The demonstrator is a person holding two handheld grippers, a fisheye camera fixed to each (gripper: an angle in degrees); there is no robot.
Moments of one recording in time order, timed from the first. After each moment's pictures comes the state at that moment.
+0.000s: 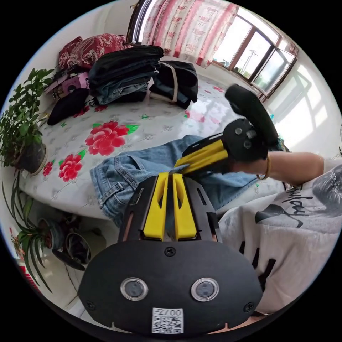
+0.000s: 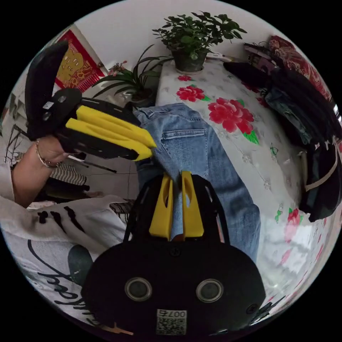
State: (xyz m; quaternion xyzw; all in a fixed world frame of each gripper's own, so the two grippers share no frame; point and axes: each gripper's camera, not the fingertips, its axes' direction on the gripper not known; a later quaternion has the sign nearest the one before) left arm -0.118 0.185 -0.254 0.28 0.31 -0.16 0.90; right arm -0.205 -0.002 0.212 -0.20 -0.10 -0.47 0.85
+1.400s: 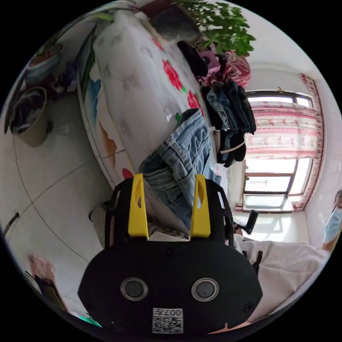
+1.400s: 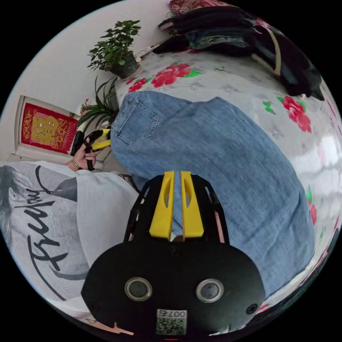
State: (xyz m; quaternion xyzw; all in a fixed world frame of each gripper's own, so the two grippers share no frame) left arm -0.366 0.443 0.017 0.21 0.58 -0.53 0.58; right arm -0.041 0.014 0.225 -0.22 -0.10 -0.22 0.95
